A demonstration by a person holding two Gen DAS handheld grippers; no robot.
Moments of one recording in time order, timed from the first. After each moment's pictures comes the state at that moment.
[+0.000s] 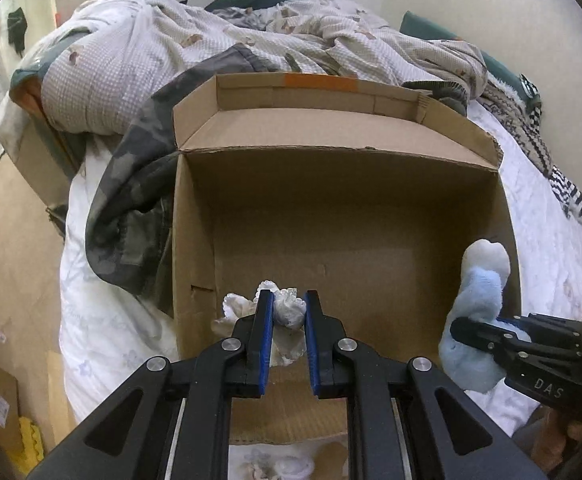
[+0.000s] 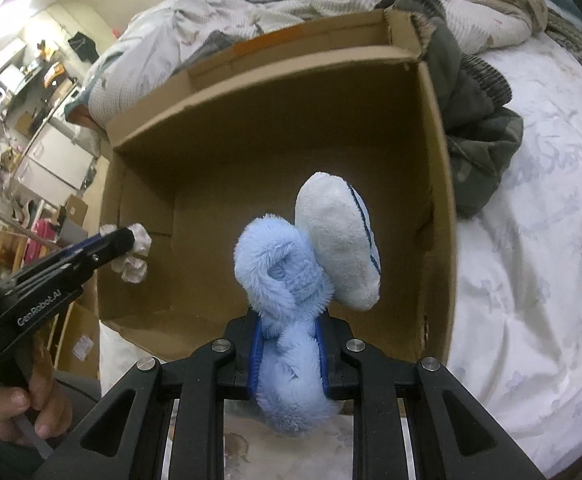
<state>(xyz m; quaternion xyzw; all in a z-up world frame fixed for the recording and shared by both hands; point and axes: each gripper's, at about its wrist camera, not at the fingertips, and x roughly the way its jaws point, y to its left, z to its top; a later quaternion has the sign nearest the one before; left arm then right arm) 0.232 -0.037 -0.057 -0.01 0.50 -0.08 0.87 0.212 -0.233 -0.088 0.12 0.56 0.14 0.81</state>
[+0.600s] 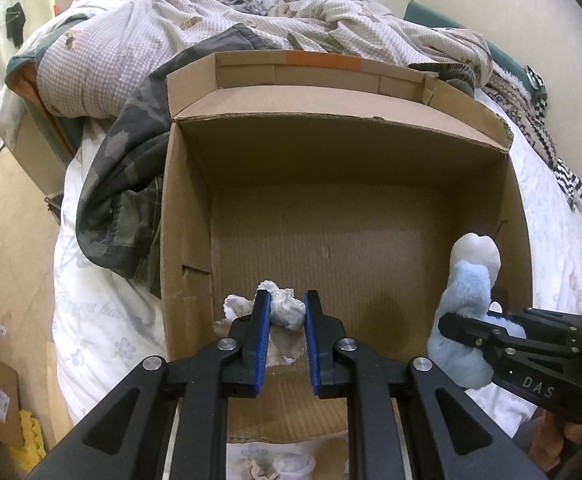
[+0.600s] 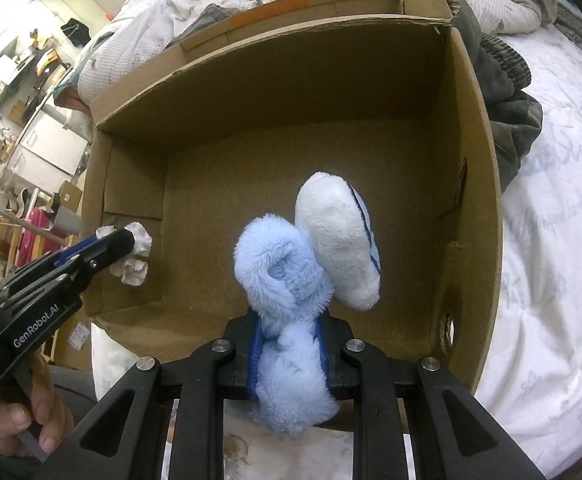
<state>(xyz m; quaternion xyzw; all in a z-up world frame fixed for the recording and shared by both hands) 0.230 -0.039 -0.073 -0.01 0.51 -0.07 0.85 0.225 -0.217 -0.104 0.11 0.59 0.14 0.79</state>
